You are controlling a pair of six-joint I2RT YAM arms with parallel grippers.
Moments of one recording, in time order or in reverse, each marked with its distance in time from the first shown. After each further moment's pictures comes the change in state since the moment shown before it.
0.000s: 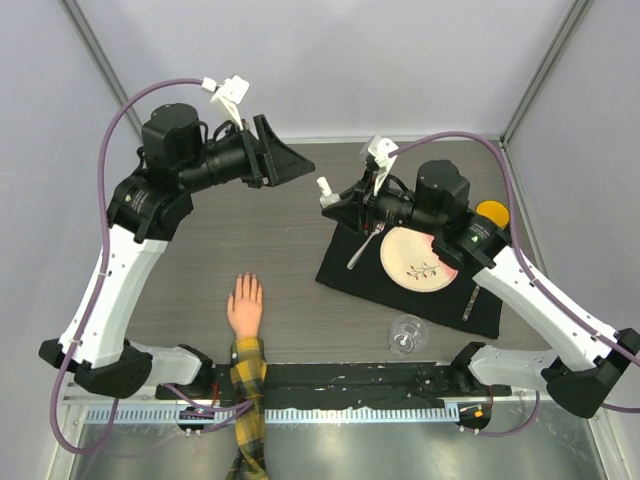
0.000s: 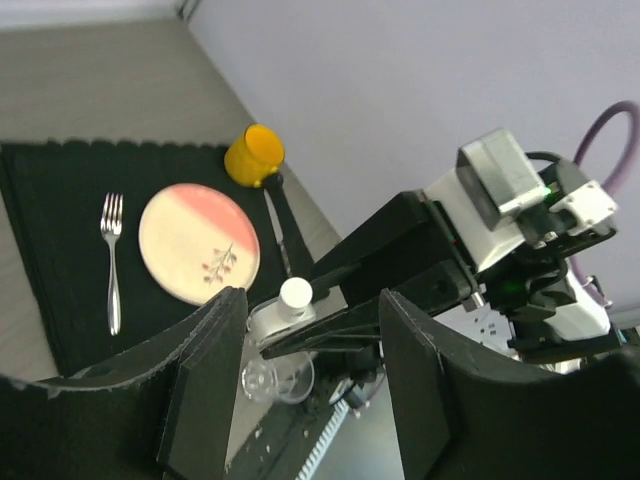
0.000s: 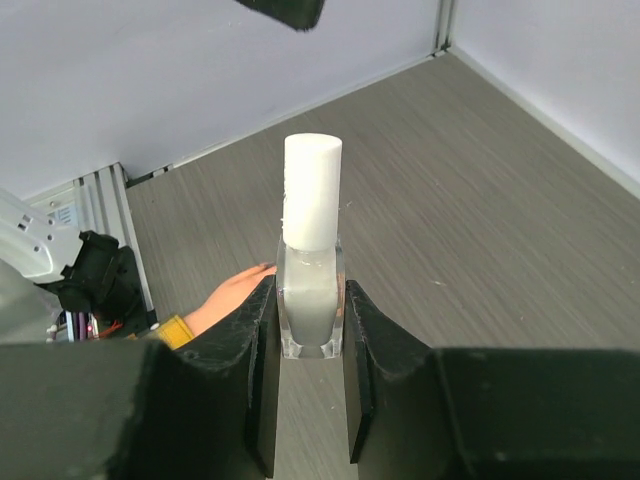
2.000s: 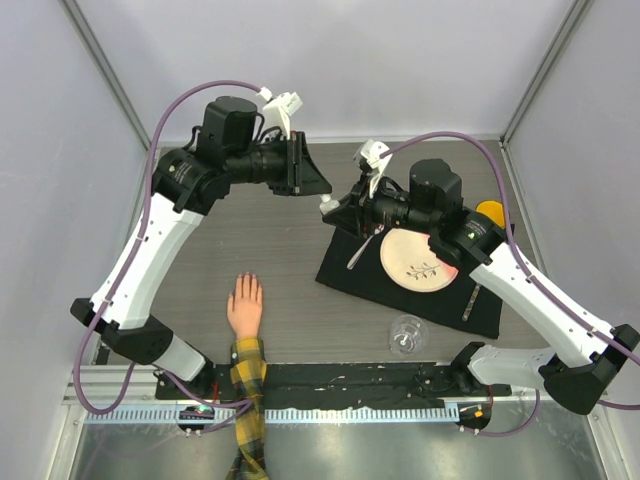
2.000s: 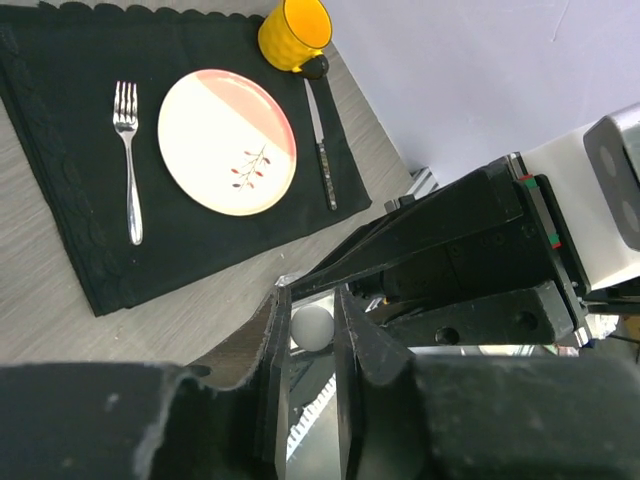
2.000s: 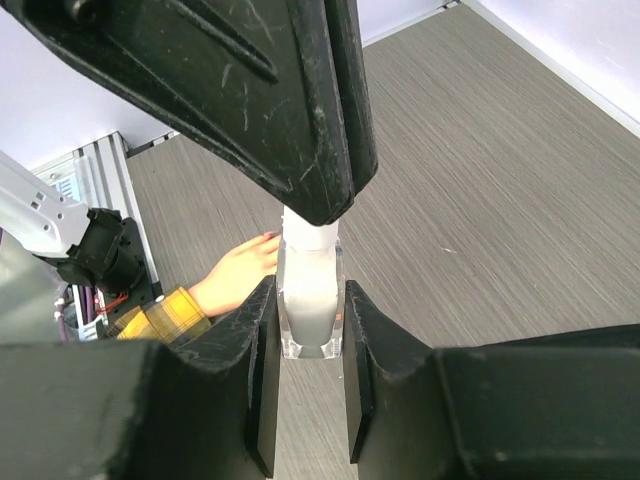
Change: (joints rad) left arm -0.114 0.221 0.186 -0.309 -0.031 0.133; right arm -0.001 0.029 0.019 -0.097 -0.016 -0.007
